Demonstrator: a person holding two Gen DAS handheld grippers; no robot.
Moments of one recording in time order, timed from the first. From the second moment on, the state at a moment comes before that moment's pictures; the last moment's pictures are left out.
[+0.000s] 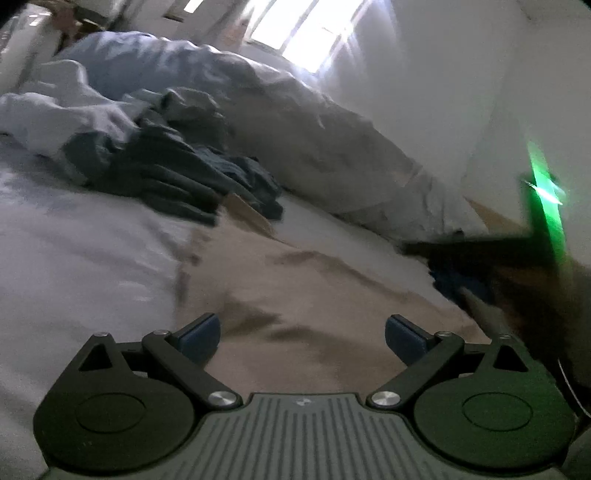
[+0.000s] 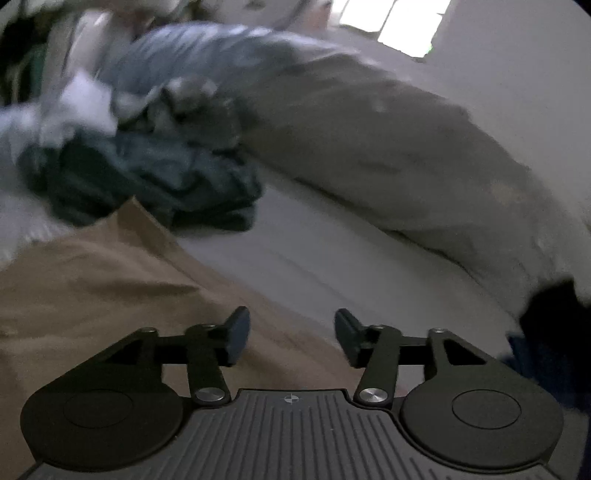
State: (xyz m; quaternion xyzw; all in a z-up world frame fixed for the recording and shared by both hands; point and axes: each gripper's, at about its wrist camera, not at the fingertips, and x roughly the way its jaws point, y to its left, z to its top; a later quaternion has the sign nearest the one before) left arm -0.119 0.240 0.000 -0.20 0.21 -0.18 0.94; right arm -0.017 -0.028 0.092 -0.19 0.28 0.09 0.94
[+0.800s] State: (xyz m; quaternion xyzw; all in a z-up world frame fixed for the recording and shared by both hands) left arm -0.188 0.309 -0.008 -0.46 0.29 -0.12 0.83; right arm -0.262 -0.193 0.099 0.15 0.20 -0.04 0.97
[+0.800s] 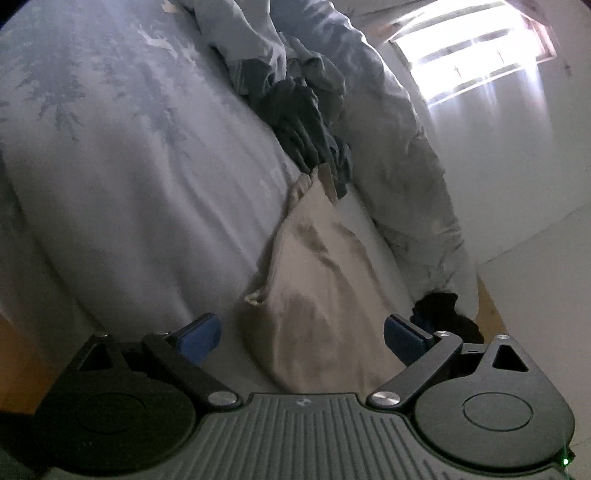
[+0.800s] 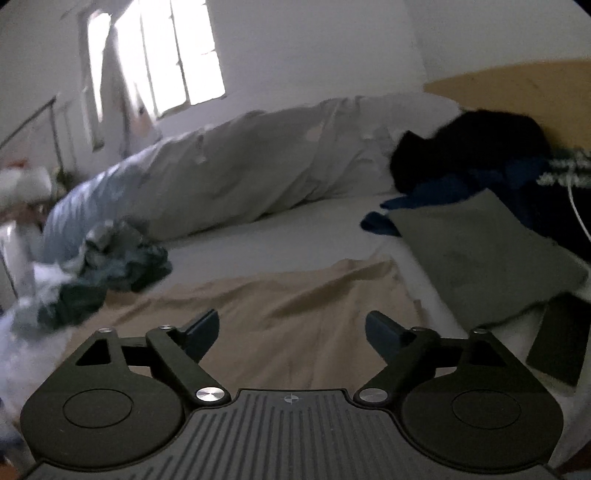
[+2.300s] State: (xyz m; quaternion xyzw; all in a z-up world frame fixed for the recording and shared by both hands) left arm -0.185 0.308 -0.008 -0.53 0.27 -0.07 0.80; right arm -0.279 -0.272 0.007 0.43 0.38 -0.10 0.81
